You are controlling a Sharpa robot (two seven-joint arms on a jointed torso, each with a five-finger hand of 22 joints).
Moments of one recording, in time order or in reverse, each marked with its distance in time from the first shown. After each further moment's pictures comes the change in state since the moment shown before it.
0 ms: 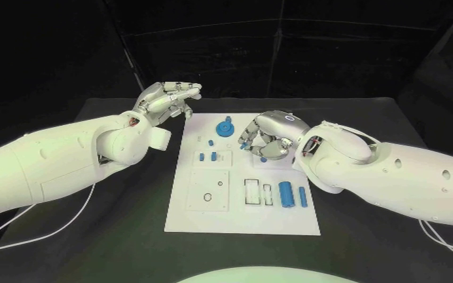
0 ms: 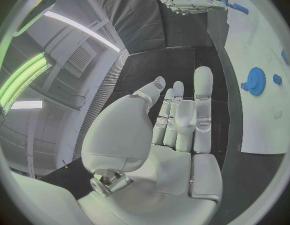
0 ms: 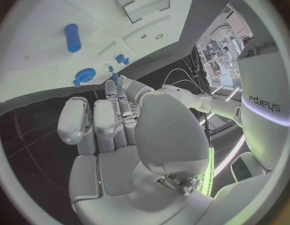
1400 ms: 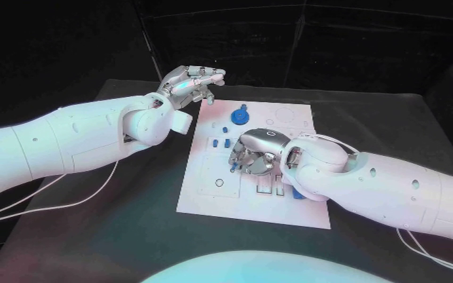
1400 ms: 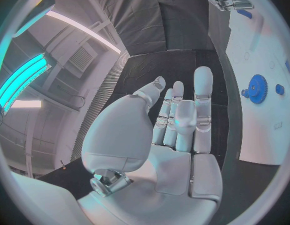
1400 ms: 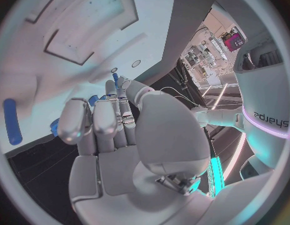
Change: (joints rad) left arm 0.000 0.023 0.000 -0.002 -0.003 0.003 -0.003; left_hand 0.004 0.004 0.000 0.000 0.000 0.000 0.000 0.000 0.000 0.000 0.000 0.004 0.001 0.000 0.000 0.000 0.000 0.000 0.000 0.000 0.000 0.000; right arm -0.087 0.171 -0.005 -0.094 -0.002 0.187 0.006; right_hand 0.000 0.000 0.000 0.000 0.004 0.000 0.000 0.000 -0.001 0.000 0.000 0.000 0.000 0.000 0.000 0.000 -0.002 0.000 0.000 0.000 0.000 -0.001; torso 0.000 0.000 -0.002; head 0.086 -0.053
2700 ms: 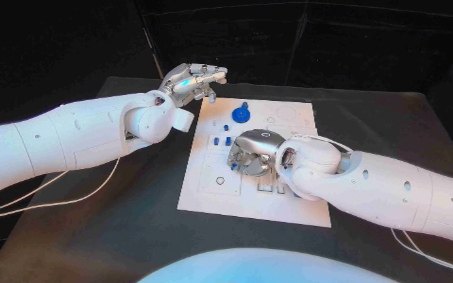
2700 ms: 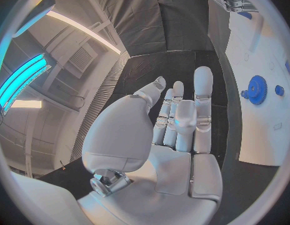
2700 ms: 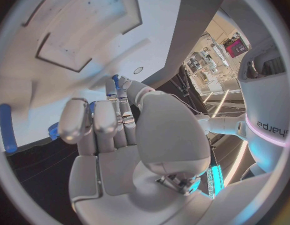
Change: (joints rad) left arm 0.000 0.002 0.000 -0.001 -0.004 0.004 -0.003; left_hand 0.000 0.000 -0.003 -0.003 0.000 -0.004 0.004 0.000 0.000 0.000 0.000 0.000 0.001 0.000 0.000 0.000 0.000 0.000 0.000 0.000 0.000 0.000; right arm -0.010 0.034 0.001 -0.015 -0.067 0.036 -0.044; right_hand -0.004 -0.004 -0.003 0.003 0.000 -0.001 -0.001 -0.003 0.000 0.000 0.000 -0.005 0.000 0.000 0.000 0.000 -0.012 0.000 -0.004 -0.004 0.000 -0.012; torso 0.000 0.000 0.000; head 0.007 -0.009
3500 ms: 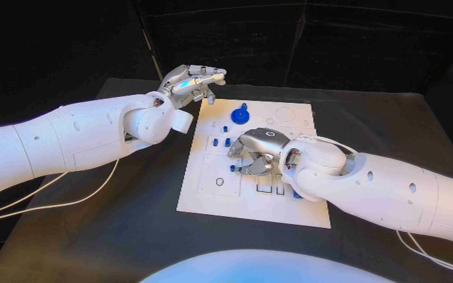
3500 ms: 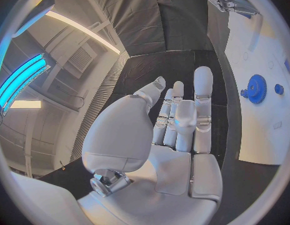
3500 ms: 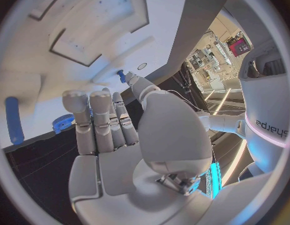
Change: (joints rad) left arm 0.000 0.001 0.000 -0.005 -0.001 -0.001 -0.005; left_hand 0.000 0.000 -0.003 0.003 0.000 -0.003 0.000 0.000 0.000 -0.006 0.001 0.004 0.001 0.000 0.000 0.000 -0.001 0.000 0.000 0.000 0.000 -0.003; right arm -0.001 -0.032 -0.001 0.016 0.007 -0.064 0.007; right_hand -0.065 -0.052 -0.146 0.036 0.060 -0.205 0.054 -0.011 -0.014 -0.243 0.061 -0.006 -0.002 -0.068 0.043 -0.168 -0.225 0.016 -0.156 0.049 -0.159 -0.221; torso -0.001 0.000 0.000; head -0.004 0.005
